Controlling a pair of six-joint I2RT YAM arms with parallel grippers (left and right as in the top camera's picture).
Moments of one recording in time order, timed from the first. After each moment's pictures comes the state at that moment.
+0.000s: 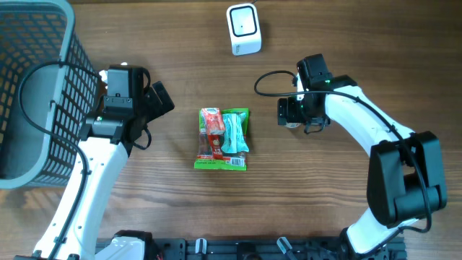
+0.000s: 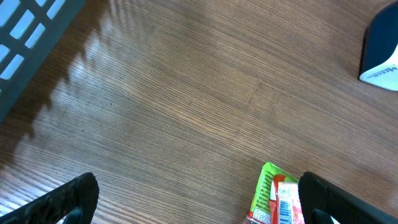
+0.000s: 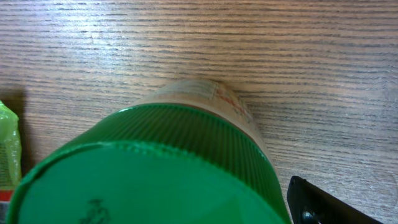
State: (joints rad) left arm -0.11 1.31 1.04 -0.70 -0.15 -0.55; right arm 0.26 1.82 1.18 -0.73 -0.09 0.24
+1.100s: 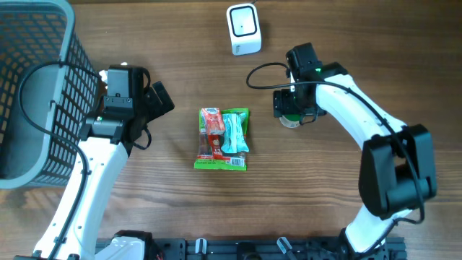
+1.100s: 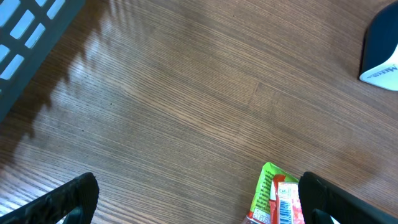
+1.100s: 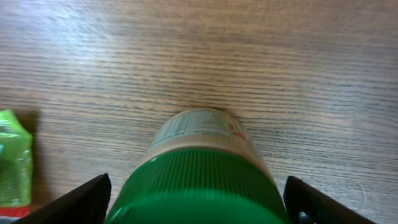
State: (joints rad) left arm -0.11 1.31 1.04 -0.70 -0.15 -0.55; right arm 0.31 1.90 1.32 -0.82 0.01 0.24
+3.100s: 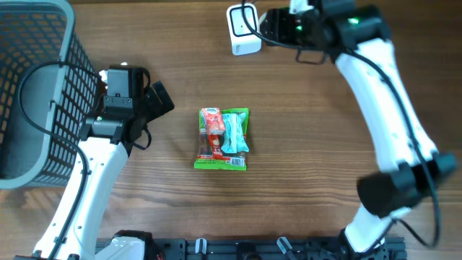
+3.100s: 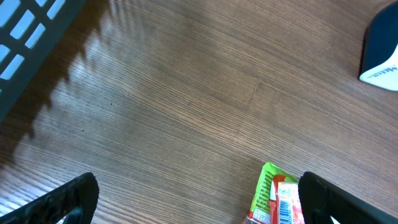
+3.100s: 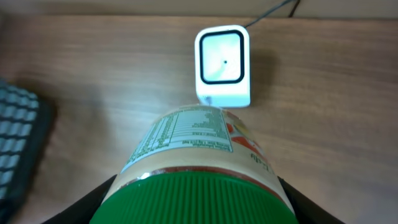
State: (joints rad) left arm -0.11 1.31 1.04 -0.70 -0.15 -0.55; right arm 0.33 1.92 2.03 -0.96 -0.16 0.21
